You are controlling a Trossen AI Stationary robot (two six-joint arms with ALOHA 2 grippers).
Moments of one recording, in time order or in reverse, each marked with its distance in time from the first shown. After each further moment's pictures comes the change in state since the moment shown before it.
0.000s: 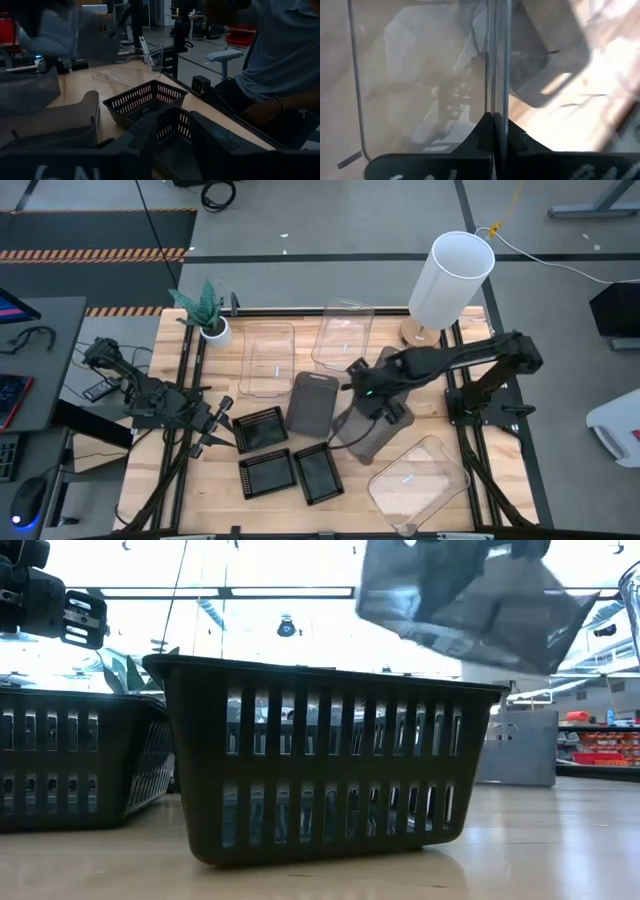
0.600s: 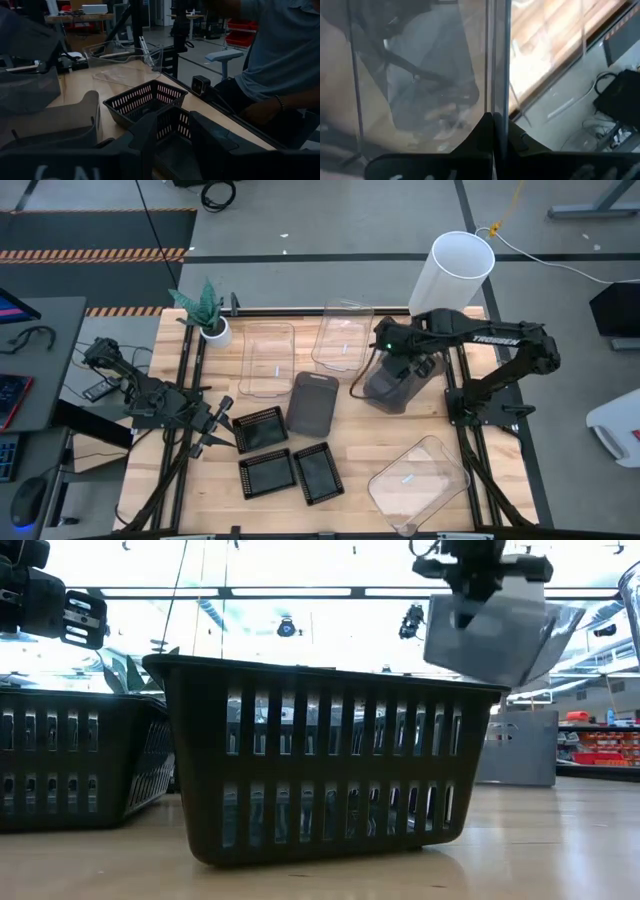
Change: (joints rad) left arm 0.000 0.000 0.000 0.000 0.000 0.000; right arm -0.284 -0.158 -0.020 -0.264 0.204 -0.369
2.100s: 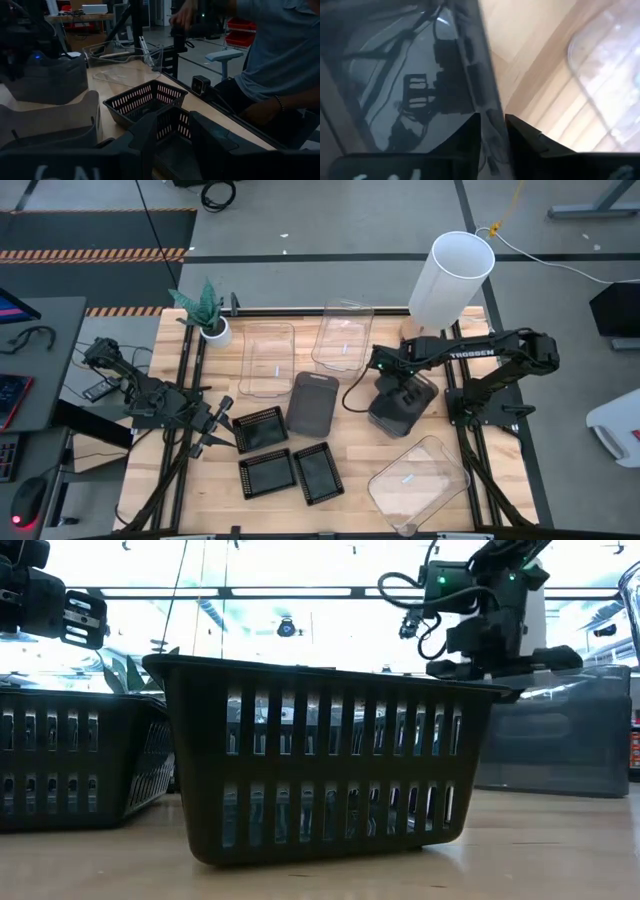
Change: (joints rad) left arm 0.000 0.000 0.000 0.000 0.000 0.000; right arm -0.066 0.002 -0.549 0.508 -0.345 0.216
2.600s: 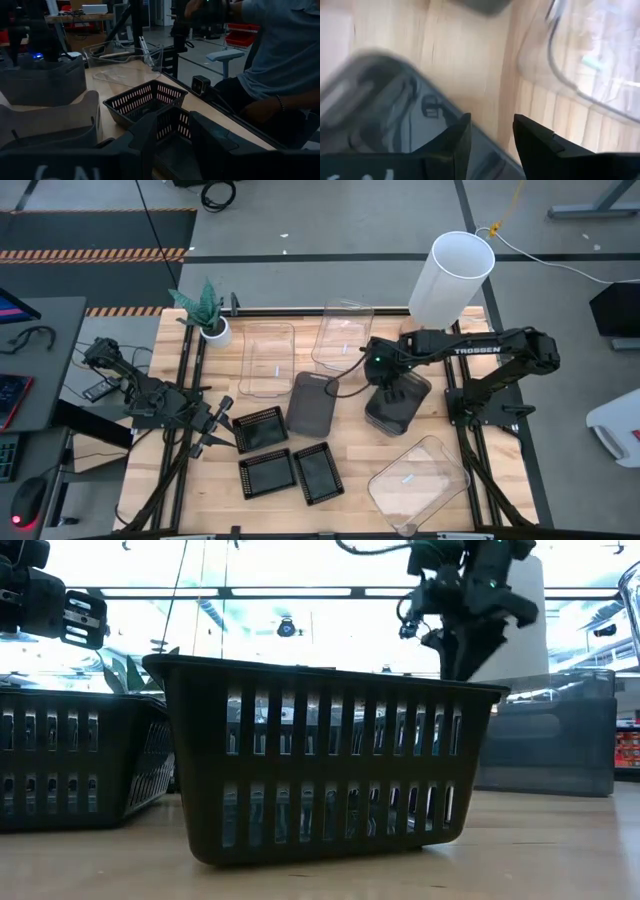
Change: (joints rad) left arm 0.000 0.000 0.000 0.000 0.000 0.000; right arm 0.045 -0.002 0.186 -0.040 0.001 0.498
